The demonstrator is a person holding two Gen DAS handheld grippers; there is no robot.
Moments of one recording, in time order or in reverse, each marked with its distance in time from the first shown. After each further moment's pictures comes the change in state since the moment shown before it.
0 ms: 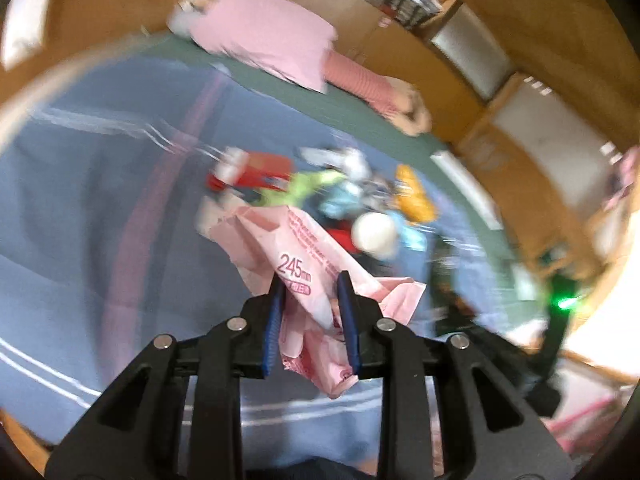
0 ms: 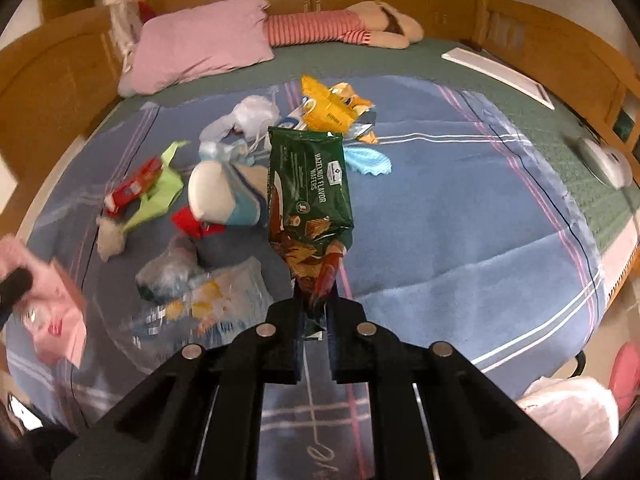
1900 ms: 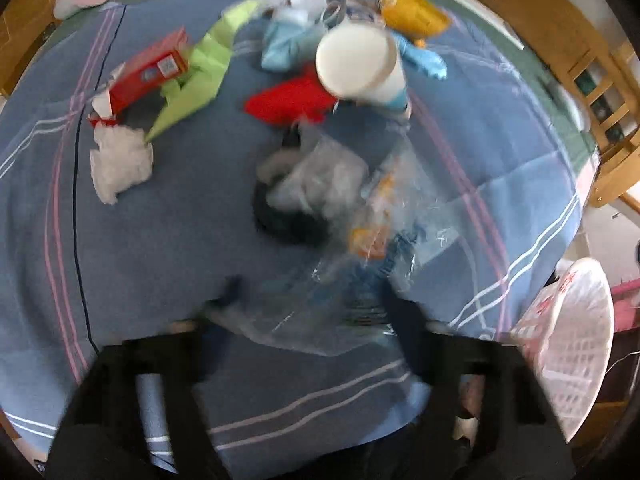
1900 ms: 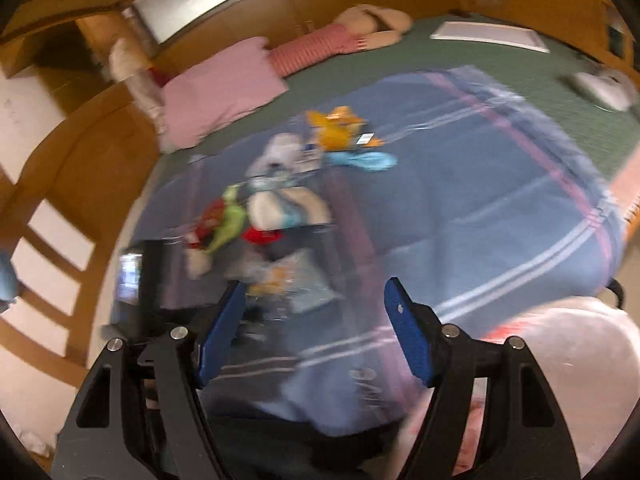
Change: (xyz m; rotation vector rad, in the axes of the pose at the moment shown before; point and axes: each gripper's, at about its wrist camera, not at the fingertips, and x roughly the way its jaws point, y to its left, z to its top) left arm 0.130 -0.052 -0.029 0.395 0.506 0.239; right arm -0.094 -0.017 -0.020 0.215 -0.047 0.254
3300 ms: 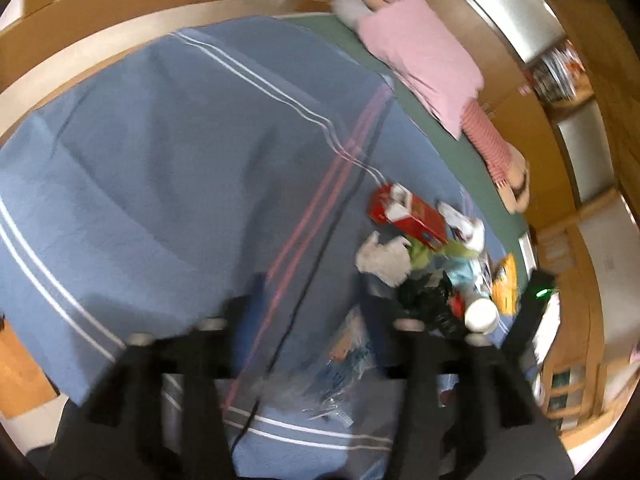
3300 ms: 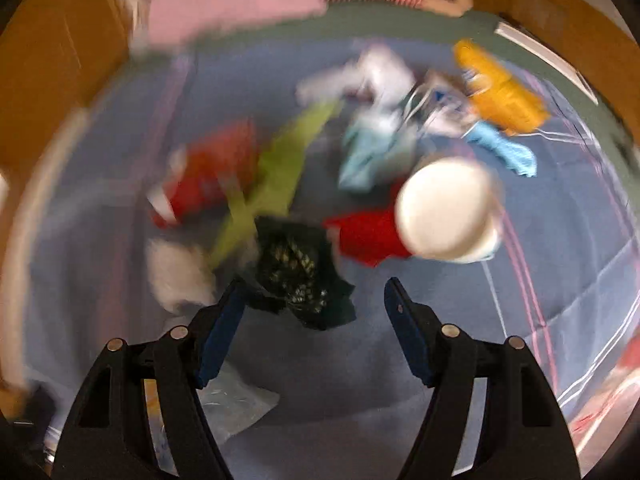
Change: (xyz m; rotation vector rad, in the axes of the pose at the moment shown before) left arm -0.102 0.179 -0.088 -0.889 -0.423 -0.038; right arm 0.252 0.136 0.014 -0.231 0.263 -0.296
